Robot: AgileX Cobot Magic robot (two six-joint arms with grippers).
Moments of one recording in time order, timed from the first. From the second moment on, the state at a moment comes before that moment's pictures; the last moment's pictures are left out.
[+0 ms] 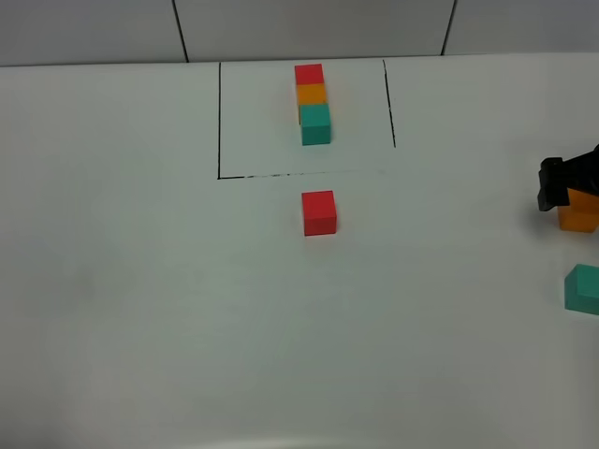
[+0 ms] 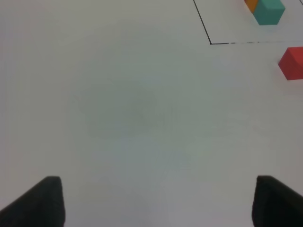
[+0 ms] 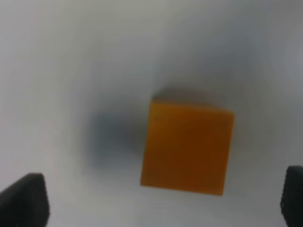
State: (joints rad) left arm -0.06 0.00 -0.51 -0.05 1.04 0.03; right arm -0.15 1.86 -1.12 0.04 0.58 -0.11
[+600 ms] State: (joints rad) left arm -0.06 0.00 -0.51 -0.05 1.04 0.03; right arm -0.15 1.93 -1.16 0.04 0.60 -0.11
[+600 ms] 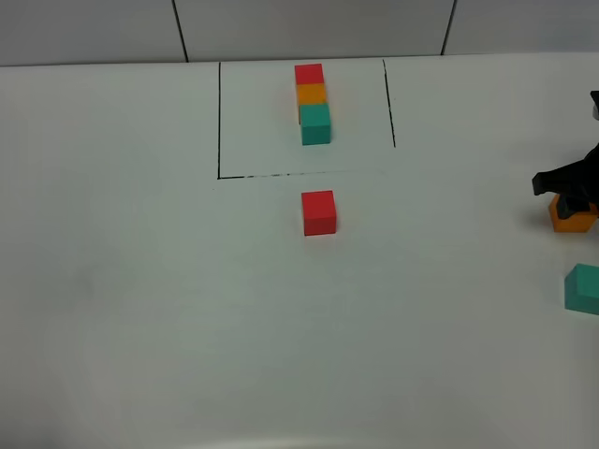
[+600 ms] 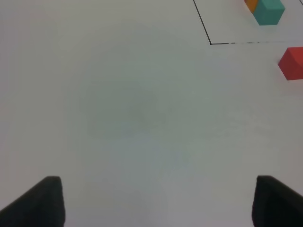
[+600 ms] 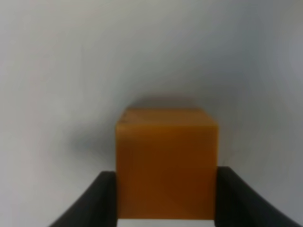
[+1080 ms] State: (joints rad) left arm -0.06 0.00 -0.51 -0.05 1.04 0.03; right arm 0.10 1.80 -1.17 -0.04 0.67 -0.64
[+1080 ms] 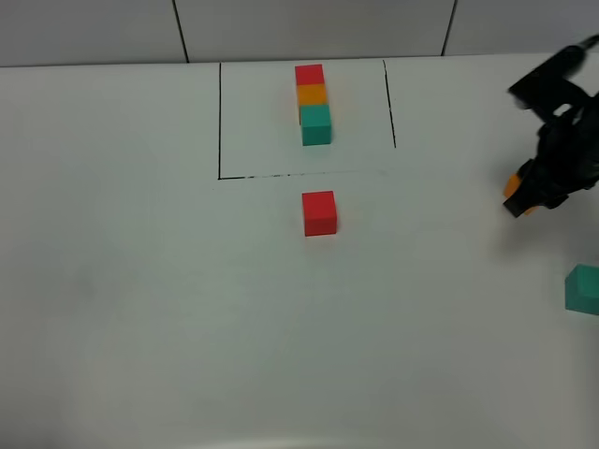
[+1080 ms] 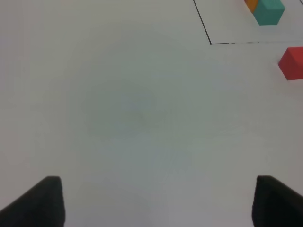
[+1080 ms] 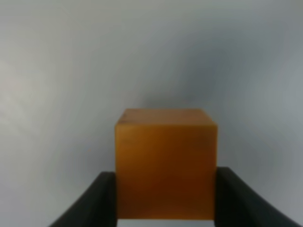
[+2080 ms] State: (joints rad) left arm -0.06 0.00 -0.51 -0.05 1.04 0.03; right arm 0.42 2.17 -1.67 0.00 0.99 -1.18
